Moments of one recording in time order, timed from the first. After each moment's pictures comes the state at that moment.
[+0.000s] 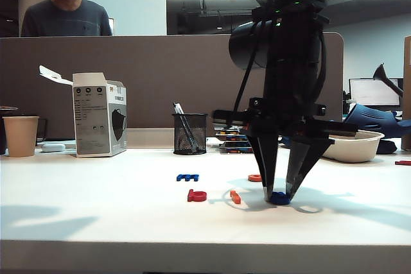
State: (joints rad) left arm -1.06 1.06 1.47 -1.01 -0.38 -0.84; right arm 0.58 1.92 1.36 -0.92 -0.08 0.45
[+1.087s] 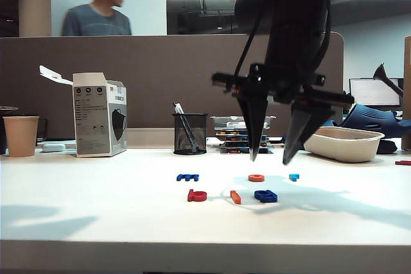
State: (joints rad) left arm -1.06 1.06 1.47 -1.01 -0.38 -0.84; right arm 0.58 1.81 1.37 -0.89 -0.08 0.44
